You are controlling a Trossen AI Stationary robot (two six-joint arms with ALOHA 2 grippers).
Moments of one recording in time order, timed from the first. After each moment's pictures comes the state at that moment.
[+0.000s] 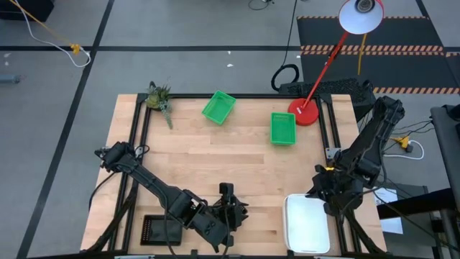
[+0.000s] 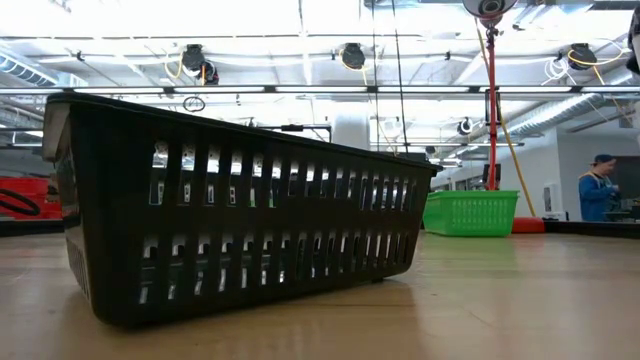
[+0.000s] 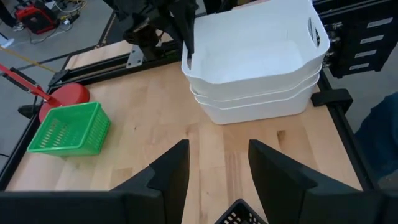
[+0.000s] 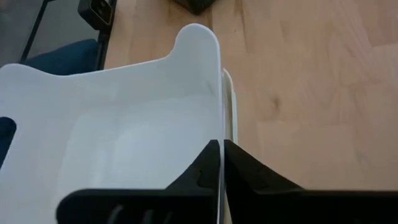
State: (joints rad) left arm -0.59 1.97 1.85 -0.58 -0.63 -0.14; right arm 1.02 0.80 0.60 -0.74 0.44 1.00
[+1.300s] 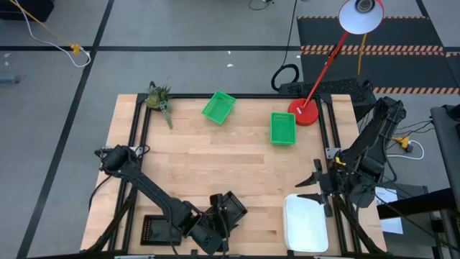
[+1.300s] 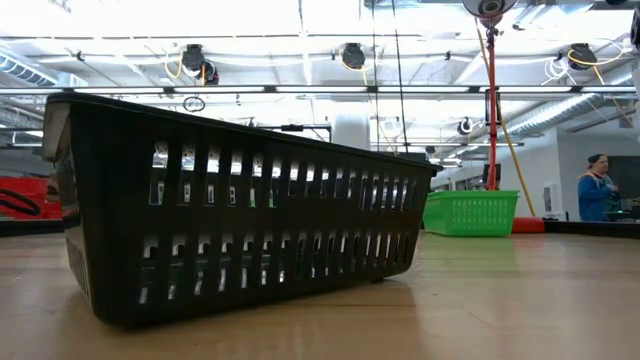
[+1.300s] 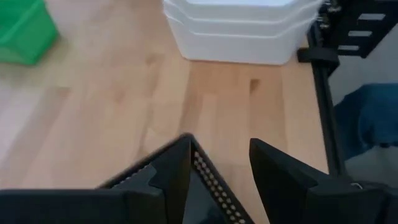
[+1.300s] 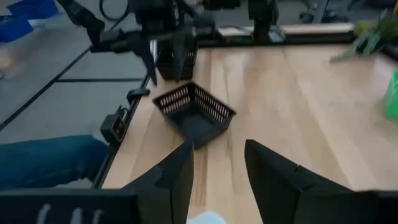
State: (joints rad) left arm -0.66 1.99 1.60 -0.46 -0.59 -0.52; right arm 1.00 0.83 0.71 -0.45 0.80 0.57
